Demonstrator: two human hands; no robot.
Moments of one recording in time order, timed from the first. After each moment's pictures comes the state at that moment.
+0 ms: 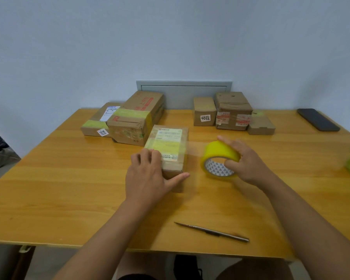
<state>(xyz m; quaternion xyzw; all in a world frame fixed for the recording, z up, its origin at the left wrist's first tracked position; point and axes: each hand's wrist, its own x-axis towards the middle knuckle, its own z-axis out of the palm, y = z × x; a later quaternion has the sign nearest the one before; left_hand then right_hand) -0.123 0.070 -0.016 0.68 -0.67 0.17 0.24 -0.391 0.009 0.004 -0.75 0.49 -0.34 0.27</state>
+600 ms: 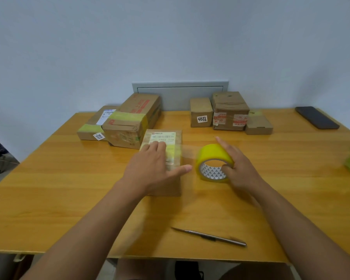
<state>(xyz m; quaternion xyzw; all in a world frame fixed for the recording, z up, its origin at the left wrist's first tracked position) -0.134 0.050 0.039 0.65 -0.75 0.04 0.08 -0.389 0.004 -0.024 -0.75 0.51 -0.35 0.24</state>
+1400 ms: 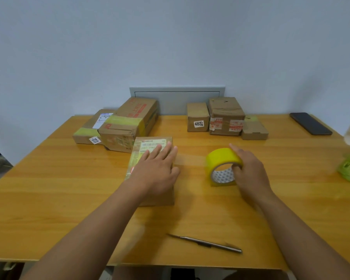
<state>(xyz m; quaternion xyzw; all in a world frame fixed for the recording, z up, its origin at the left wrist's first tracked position) -0.146 0.036 0.034 0.62 -0.78 -0.07 0.00 -0.409 0.002 -0.024 -0.69 0.61 -0.38 0.10</state>
